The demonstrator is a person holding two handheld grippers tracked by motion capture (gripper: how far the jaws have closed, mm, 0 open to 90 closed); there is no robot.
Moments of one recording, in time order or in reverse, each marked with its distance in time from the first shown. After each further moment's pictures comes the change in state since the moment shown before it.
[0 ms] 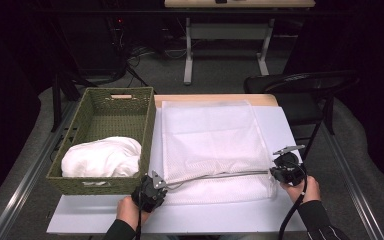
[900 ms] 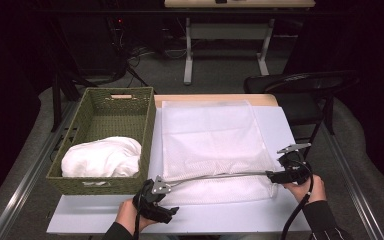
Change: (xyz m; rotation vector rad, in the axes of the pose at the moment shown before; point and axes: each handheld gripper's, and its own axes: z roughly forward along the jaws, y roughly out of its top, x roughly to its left) left arm -0.012 0.000 -0.022 -0.047 -0.181 0.095; right arm -0.005 0.002 -0.016 -0.025 0.032 -0.020
